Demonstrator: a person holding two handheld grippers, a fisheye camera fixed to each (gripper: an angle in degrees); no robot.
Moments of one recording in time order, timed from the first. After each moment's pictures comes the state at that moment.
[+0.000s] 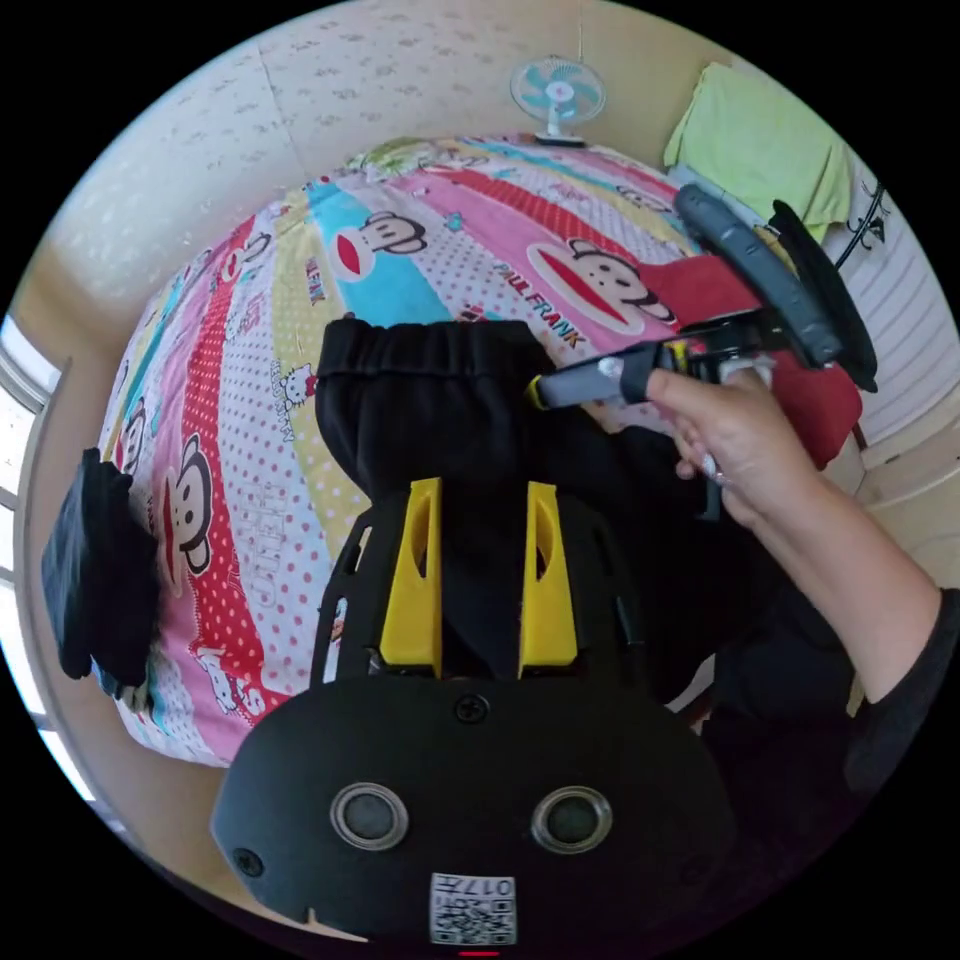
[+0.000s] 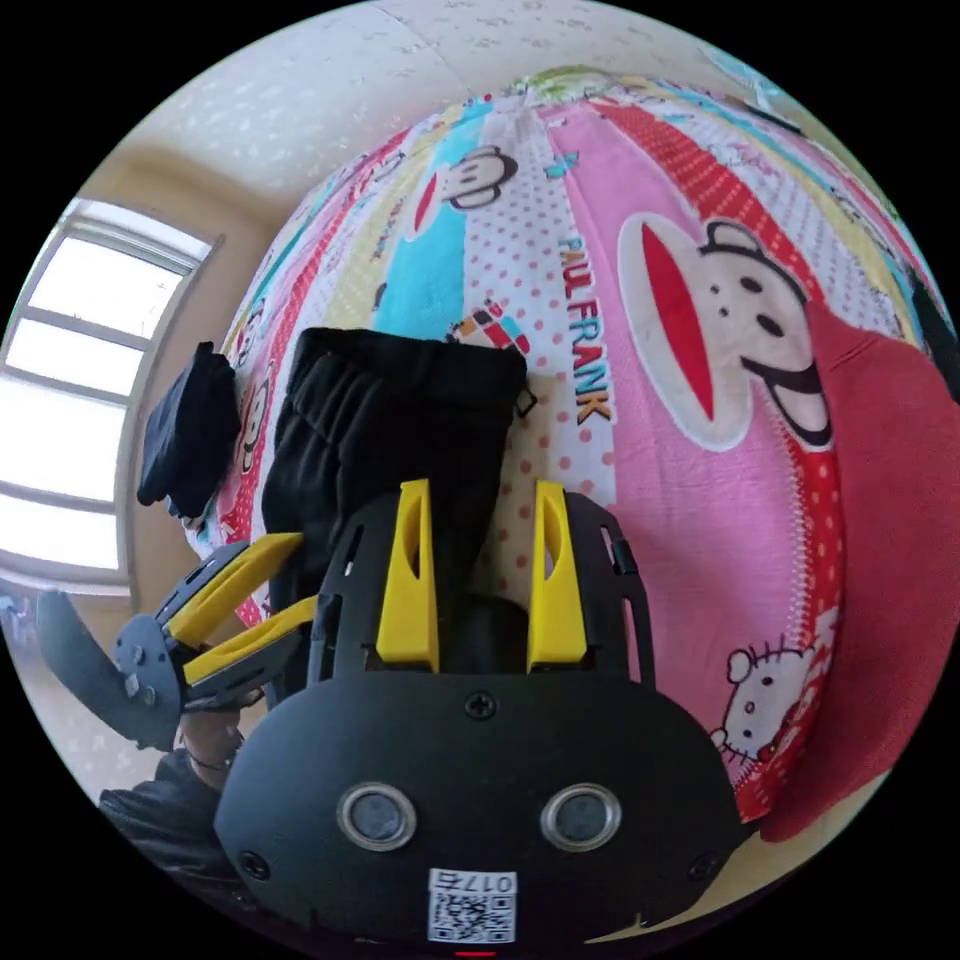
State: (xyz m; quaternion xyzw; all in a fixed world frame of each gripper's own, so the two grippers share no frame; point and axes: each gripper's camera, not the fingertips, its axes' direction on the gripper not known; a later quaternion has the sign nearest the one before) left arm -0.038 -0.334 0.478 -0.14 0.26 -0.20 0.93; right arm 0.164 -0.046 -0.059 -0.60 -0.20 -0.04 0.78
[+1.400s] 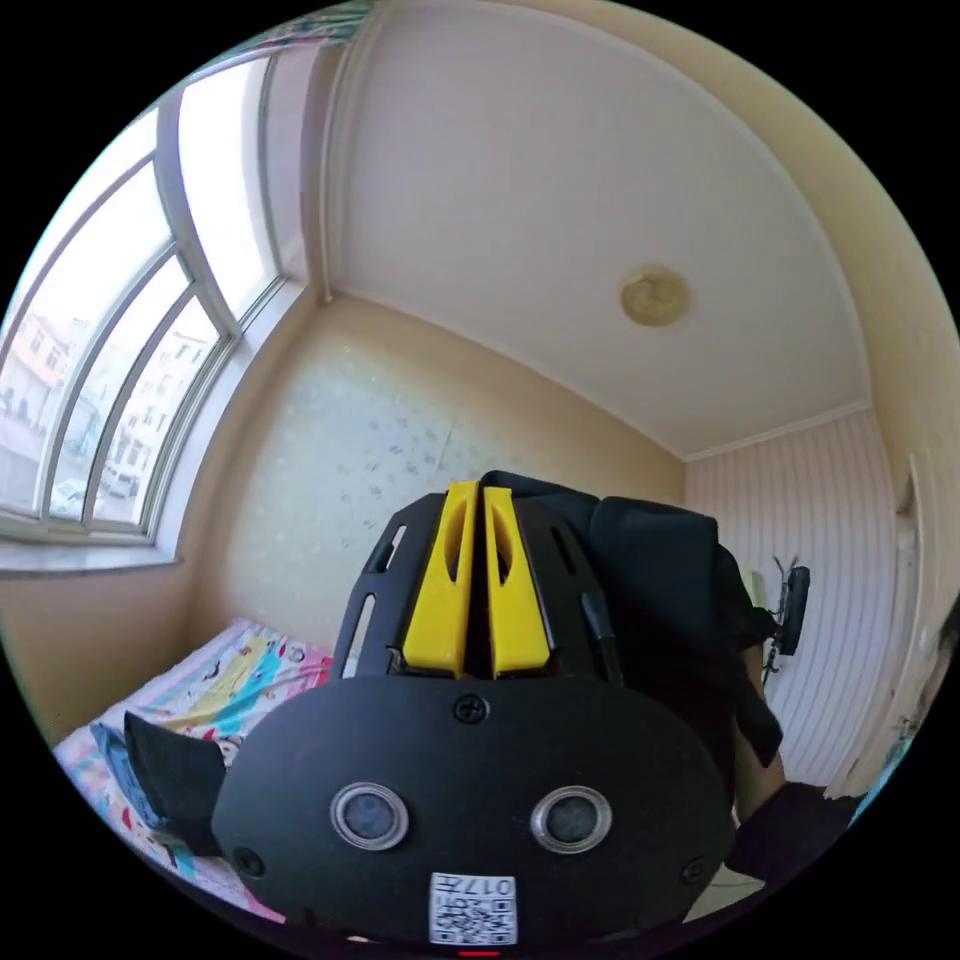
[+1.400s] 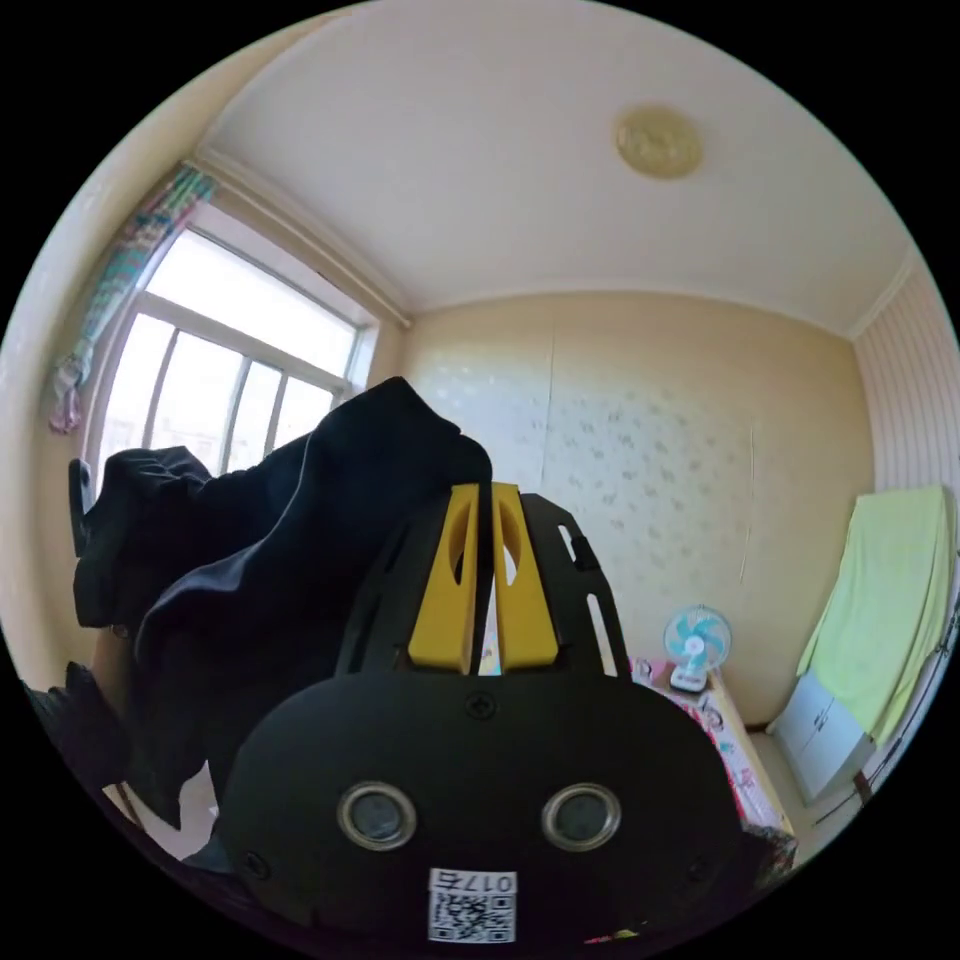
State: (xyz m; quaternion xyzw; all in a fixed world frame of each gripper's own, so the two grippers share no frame) left arm -0.486 -0.135 0.010 0.48 0.07 -0.47 0.74; right arm 0.145 -0.645 -0.467 0.06 -0.29 -0.19 0.94
